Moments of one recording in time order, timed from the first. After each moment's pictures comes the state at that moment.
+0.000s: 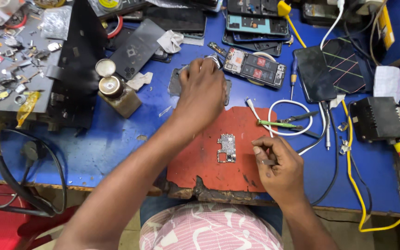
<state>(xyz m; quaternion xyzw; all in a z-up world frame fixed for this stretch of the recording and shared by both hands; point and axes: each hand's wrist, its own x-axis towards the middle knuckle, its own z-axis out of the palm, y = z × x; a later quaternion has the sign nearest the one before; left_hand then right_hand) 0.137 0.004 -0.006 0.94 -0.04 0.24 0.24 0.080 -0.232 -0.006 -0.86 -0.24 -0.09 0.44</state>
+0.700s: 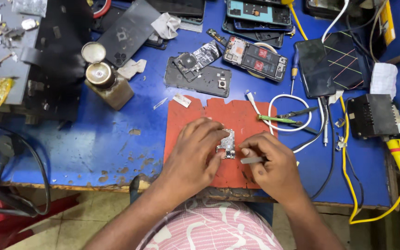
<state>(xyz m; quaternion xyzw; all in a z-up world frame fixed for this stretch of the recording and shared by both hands) 0.014 -0.022 0.004 0.87 -0.08 0.21 0.43 0.084 -0.224 0.008 -0.86 -0.31 0.01 0.40</state>
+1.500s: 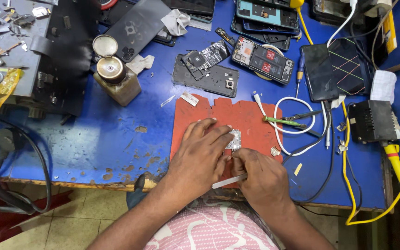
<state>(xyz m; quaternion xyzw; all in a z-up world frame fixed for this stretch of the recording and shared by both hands) 0.010 -0.021 -0.013 0.90 -0.08 0.19 0.38 0.055 -0.201 -0.003 -0.87 -0.43 -0.16 0.21</state>
